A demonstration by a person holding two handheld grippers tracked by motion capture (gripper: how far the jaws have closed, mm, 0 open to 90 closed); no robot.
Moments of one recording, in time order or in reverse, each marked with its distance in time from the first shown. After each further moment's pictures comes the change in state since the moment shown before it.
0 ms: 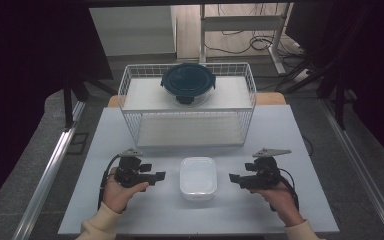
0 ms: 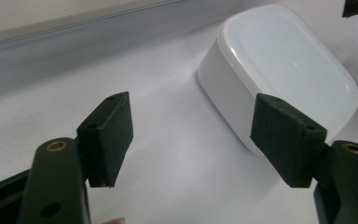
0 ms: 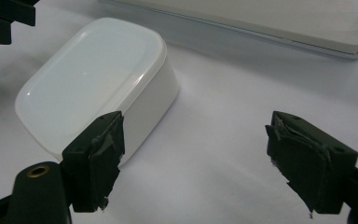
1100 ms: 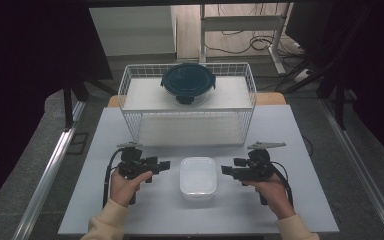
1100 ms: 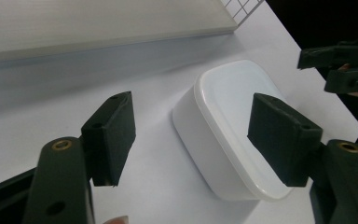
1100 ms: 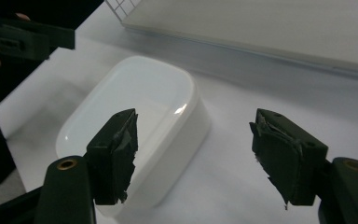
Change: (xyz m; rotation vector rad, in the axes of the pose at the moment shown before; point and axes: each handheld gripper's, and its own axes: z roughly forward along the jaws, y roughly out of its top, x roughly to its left) left arm 0.001 0.019 0.005 -0.089 -0.101 -0.133; right arm 0.006 0.021 0.014 -0.044 0.102 0.078
